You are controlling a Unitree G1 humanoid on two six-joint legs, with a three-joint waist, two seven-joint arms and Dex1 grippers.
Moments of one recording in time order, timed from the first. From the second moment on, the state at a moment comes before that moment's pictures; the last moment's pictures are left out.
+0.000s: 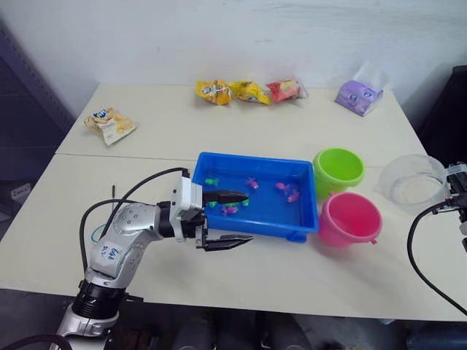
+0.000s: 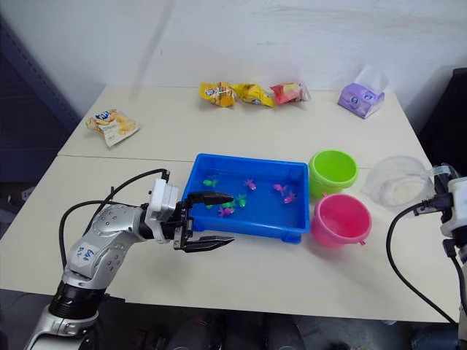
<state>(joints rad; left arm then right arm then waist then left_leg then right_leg) -0.32 0.47 -0.10 -0.28 -0.53 0.32 -1.04 0.10 -0.70 -0.59 -0.18 0.20 0.00 0.34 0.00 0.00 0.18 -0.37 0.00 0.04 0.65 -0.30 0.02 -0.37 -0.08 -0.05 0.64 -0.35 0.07</state>
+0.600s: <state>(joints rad) -0.30 0.42 -0.12 -0.22 -0.50 0.22 -1.05 0.18 -0.72 -0.55 -0.19 -0.05 -0.25 0.37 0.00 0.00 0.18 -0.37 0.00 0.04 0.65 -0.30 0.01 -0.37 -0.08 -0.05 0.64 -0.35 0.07</state>
